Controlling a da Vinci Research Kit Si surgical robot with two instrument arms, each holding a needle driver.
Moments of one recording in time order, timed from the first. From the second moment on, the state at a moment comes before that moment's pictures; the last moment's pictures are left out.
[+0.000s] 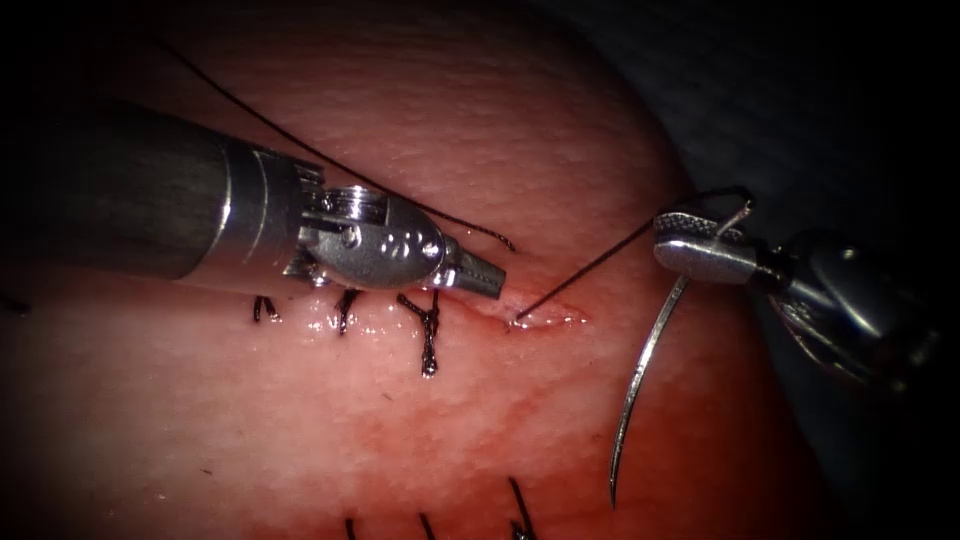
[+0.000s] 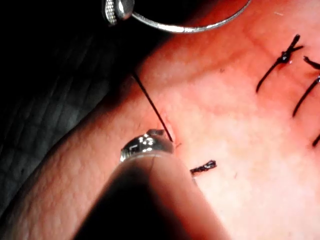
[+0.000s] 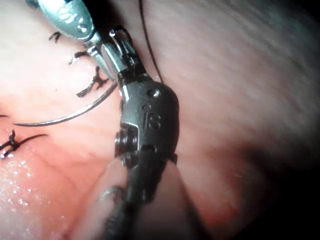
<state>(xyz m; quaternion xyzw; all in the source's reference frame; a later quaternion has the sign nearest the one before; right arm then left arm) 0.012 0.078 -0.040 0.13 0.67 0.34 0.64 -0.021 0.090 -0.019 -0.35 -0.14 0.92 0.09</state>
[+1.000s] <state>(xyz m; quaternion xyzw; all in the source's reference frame) 0.012 0.078 -0.040 0.10 0.68 0.31 0.66 -0.022 0.086 -0.010 -0.24 -0.19 0.95 0.06</state>
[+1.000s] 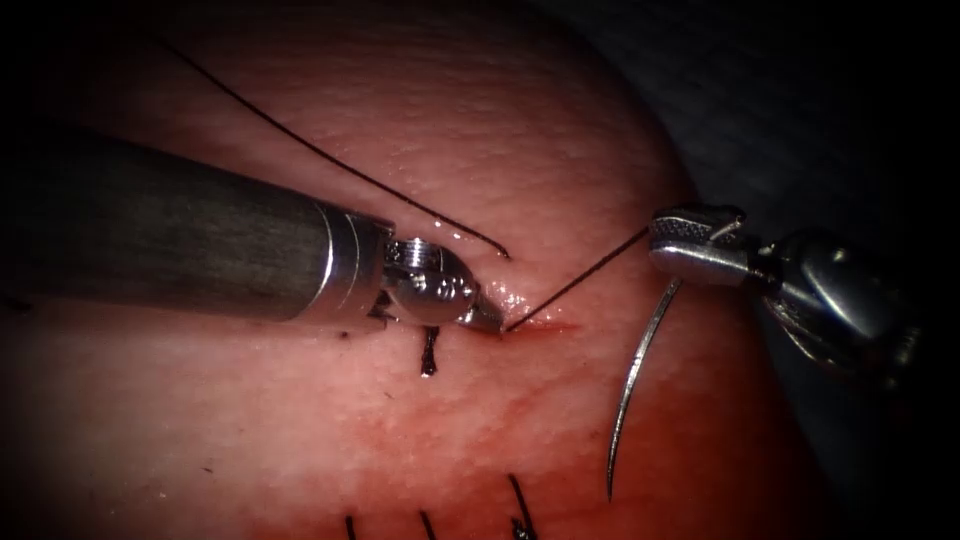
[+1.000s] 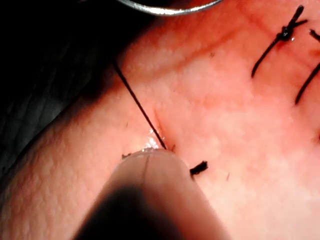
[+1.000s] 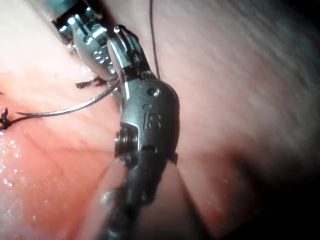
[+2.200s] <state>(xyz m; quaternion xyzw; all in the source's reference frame) 0.014 0.079 -0.037 0.05 0.69 0.25 0.68 -0.020 0.082 -0.006 -0.14 -0.26 0.95 0.08</state>
